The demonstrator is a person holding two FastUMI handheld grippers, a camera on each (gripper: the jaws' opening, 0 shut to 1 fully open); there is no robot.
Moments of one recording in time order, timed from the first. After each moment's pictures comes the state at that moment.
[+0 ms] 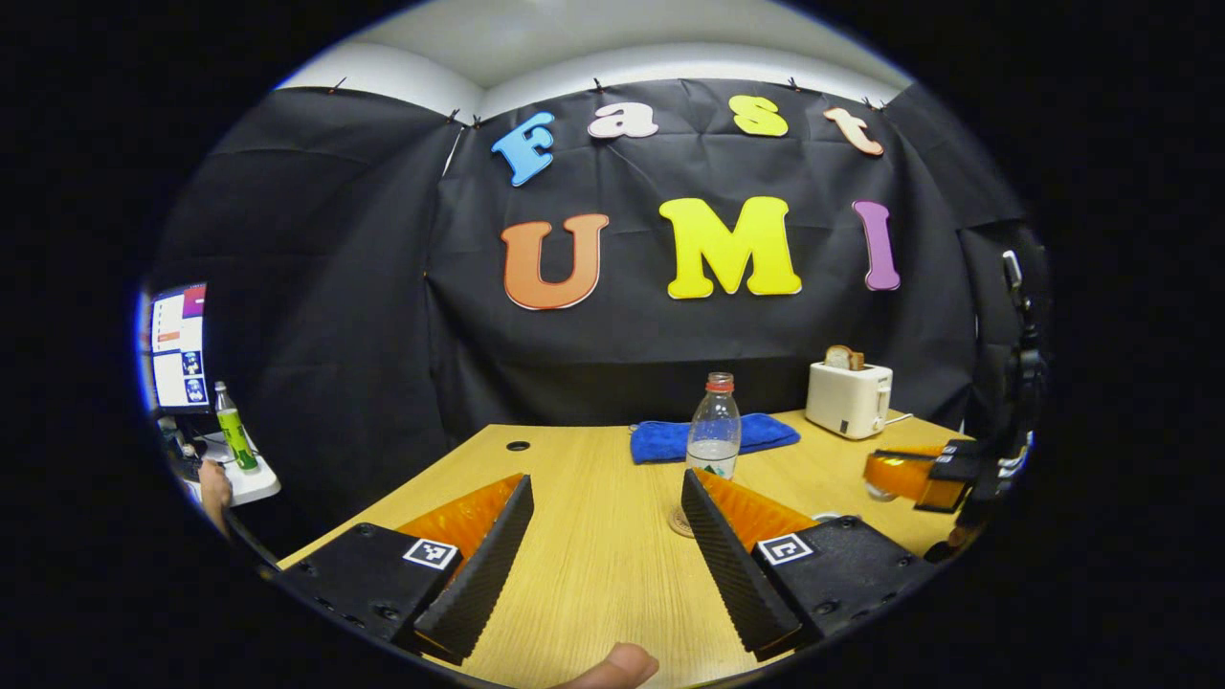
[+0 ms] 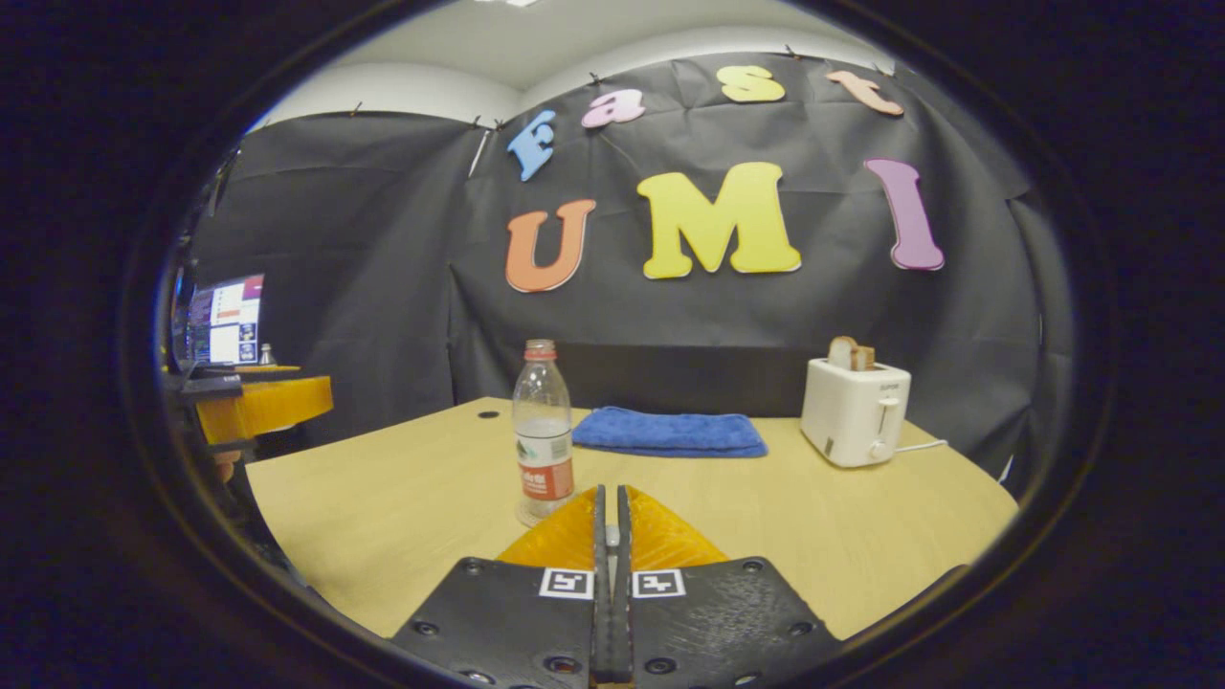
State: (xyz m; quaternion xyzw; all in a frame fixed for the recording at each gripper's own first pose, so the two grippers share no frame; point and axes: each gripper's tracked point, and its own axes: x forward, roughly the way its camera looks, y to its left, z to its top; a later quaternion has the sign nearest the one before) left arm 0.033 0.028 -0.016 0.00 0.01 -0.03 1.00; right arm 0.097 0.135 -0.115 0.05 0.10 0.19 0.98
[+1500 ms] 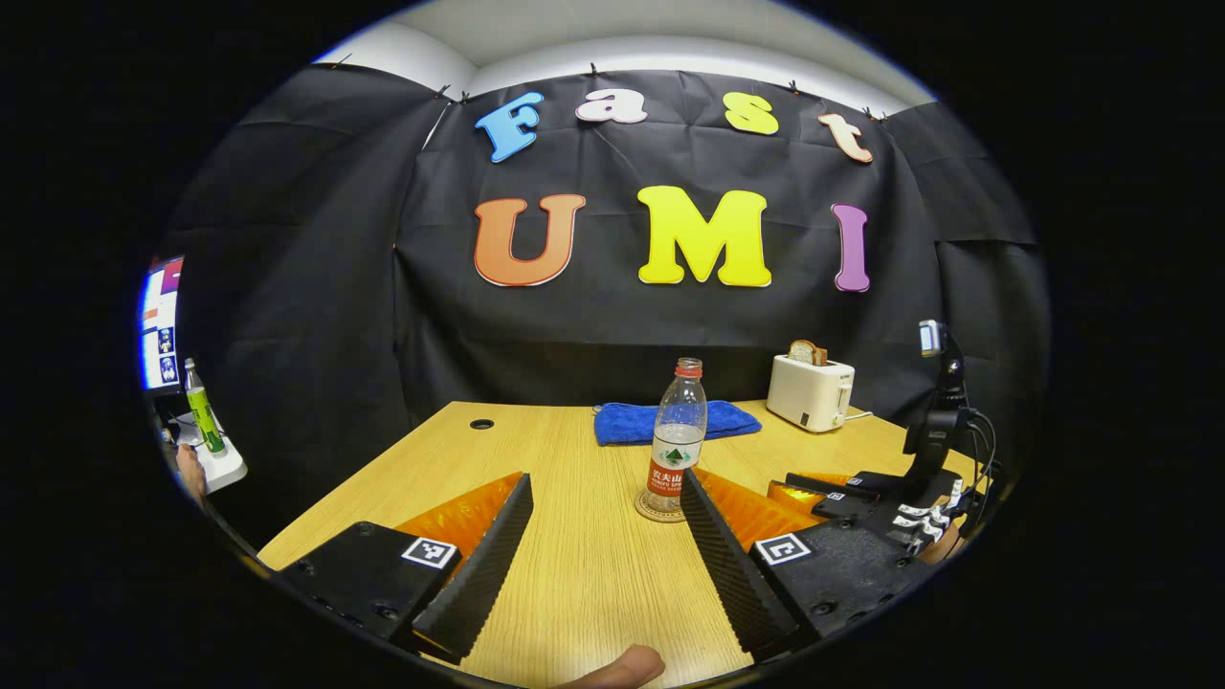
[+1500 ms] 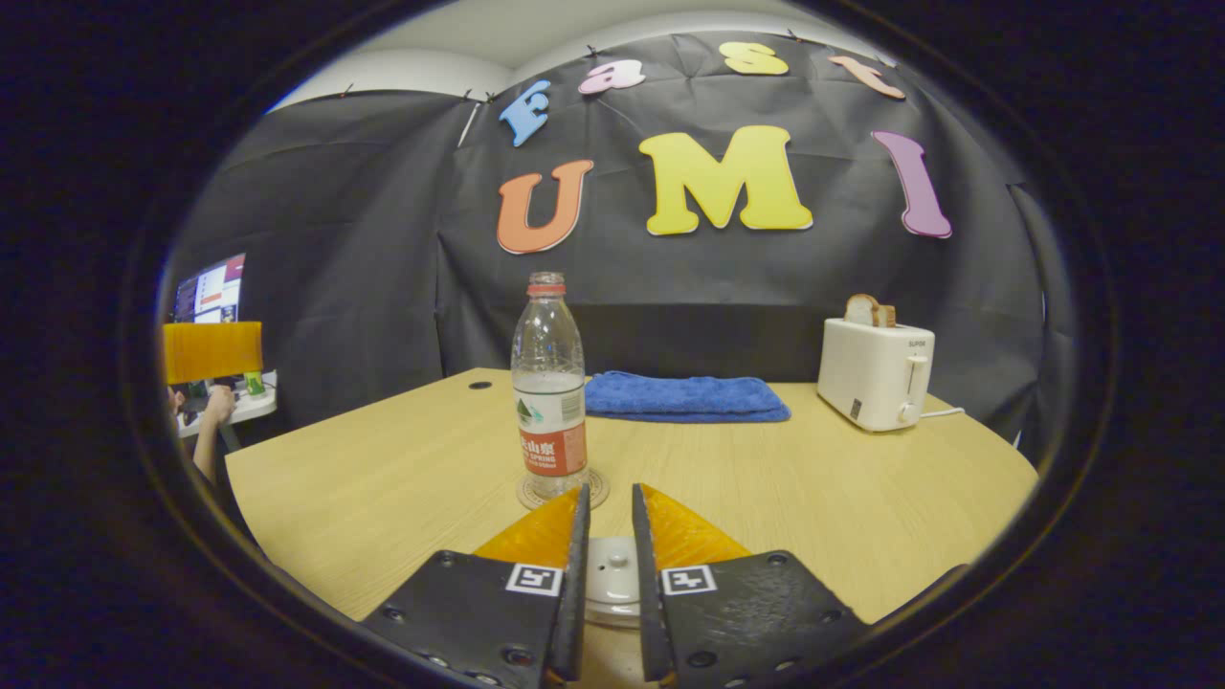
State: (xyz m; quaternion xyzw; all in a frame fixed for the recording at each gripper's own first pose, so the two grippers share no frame) left arm 0.031 0.024 -0.030 -0.02 0.05 -0.07 1.00; right arm 0.119 0.165 -0.151 0.04 0.13 0.16 0.98
